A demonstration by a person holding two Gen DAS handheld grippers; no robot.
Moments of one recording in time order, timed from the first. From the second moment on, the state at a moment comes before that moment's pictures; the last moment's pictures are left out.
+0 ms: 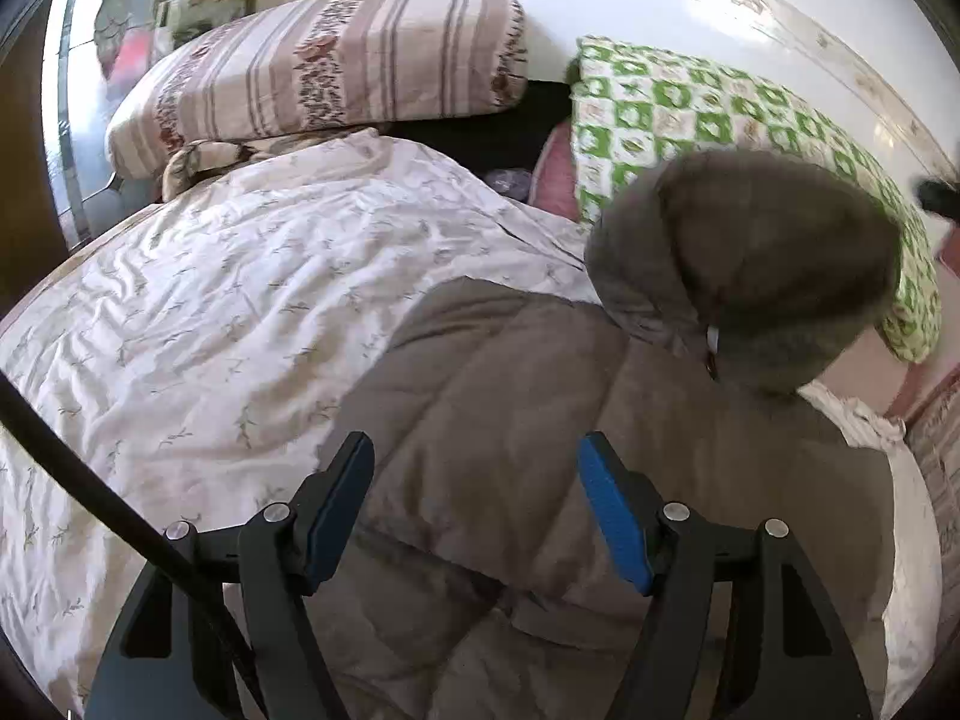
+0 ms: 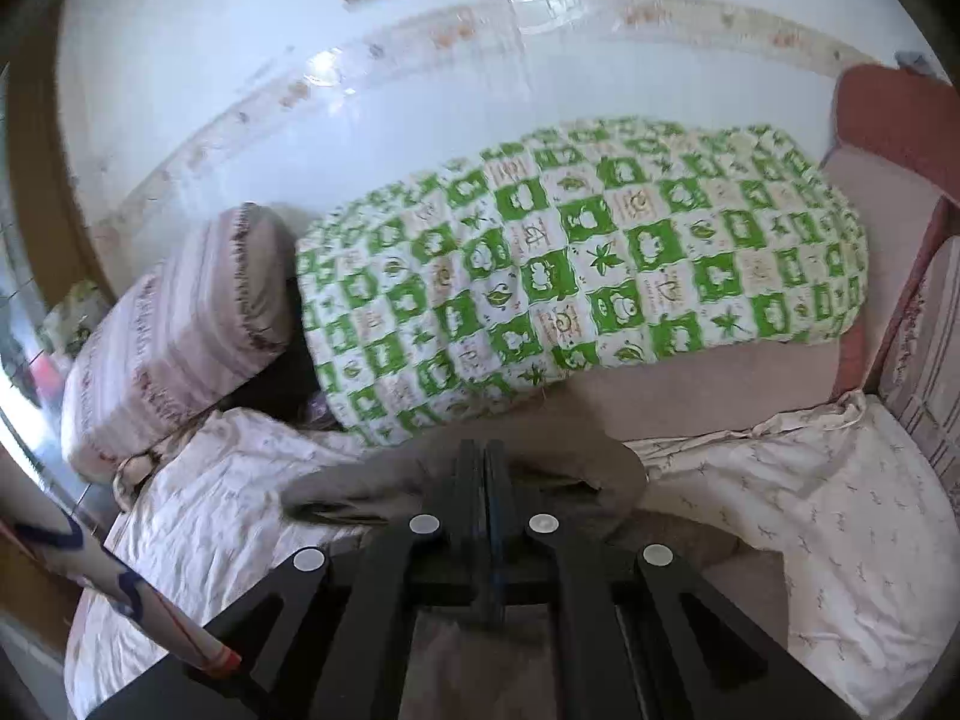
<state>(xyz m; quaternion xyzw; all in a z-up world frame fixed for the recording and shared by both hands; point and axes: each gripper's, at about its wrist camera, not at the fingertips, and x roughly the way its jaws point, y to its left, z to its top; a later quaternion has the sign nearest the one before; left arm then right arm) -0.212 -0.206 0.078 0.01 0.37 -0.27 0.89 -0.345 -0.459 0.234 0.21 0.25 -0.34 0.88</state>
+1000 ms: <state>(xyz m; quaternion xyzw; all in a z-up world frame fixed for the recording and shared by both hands) -0.202 -0.199 0.081 -0.01 0.38 -0.26 0.89 -0.355 -0.478 0.133 0.44 0.25 -0.28 0.82</state>
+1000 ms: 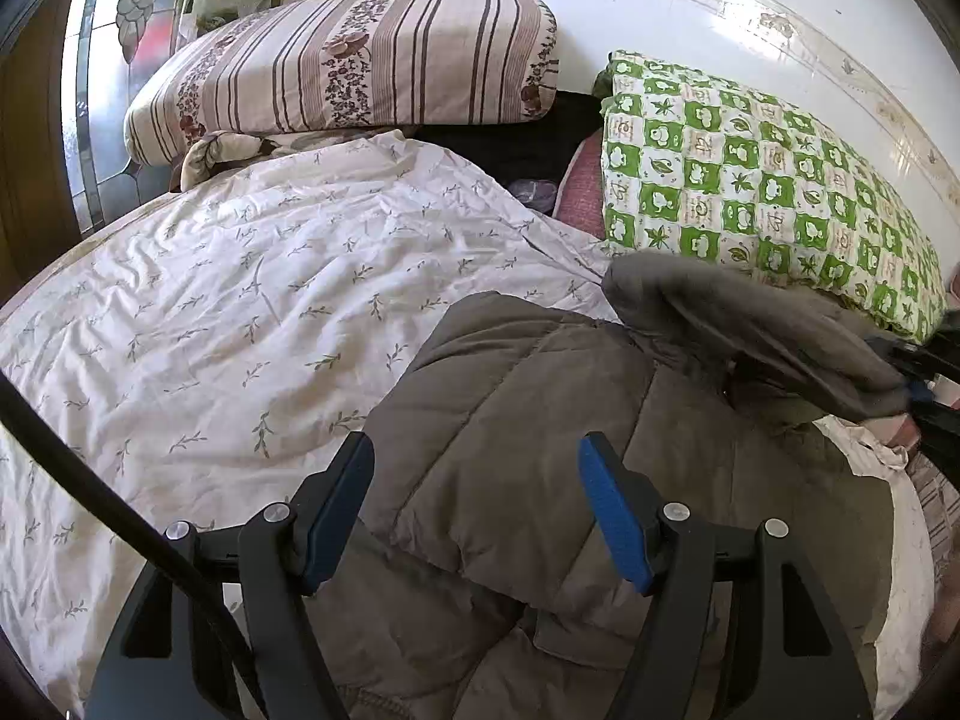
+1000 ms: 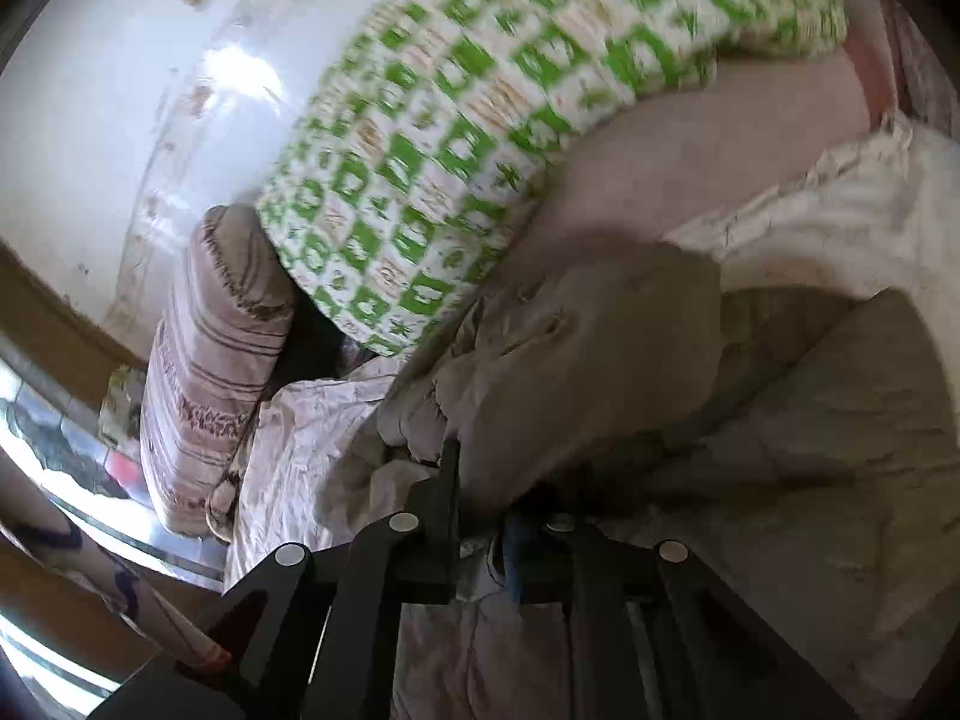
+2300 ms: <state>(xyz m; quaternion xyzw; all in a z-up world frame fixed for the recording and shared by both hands) -0.249 -0.269 0.046 0.14 0.37 -0.35 0.85 -0.462 -0.396 0.051 0.41 0.32 -0.28 0.81</state>
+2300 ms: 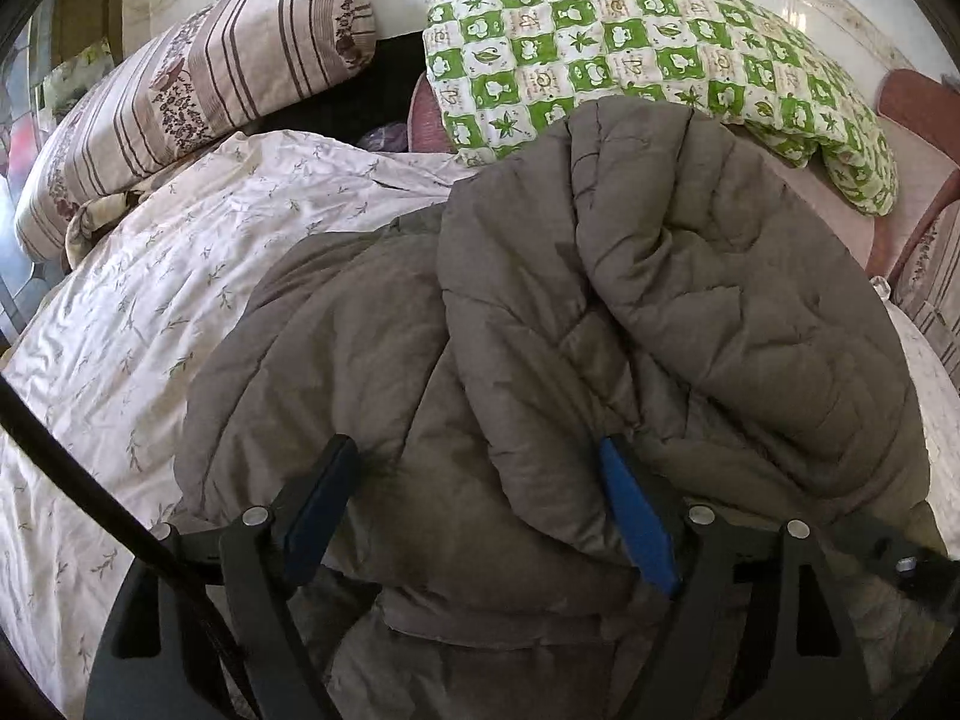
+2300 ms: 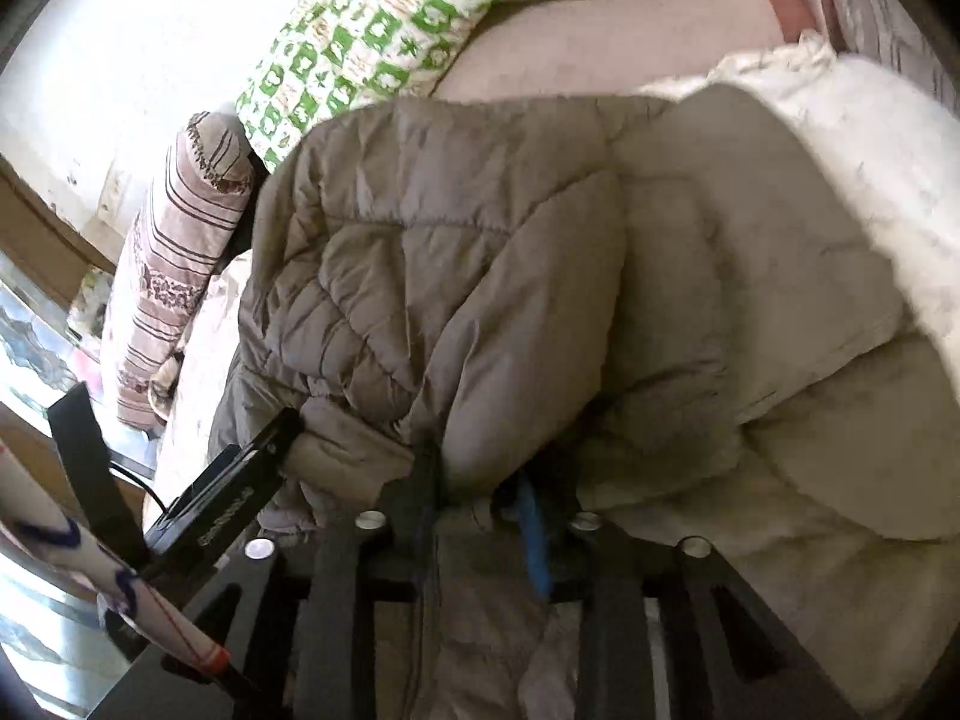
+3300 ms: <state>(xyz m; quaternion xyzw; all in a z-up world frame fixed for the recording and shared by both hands) -0.269 -0.260 0.065 0.12 0.32 -0.37 0.86 -0.436 -0.395 0.054 0.25 0.34 -0.37 0.83</state>
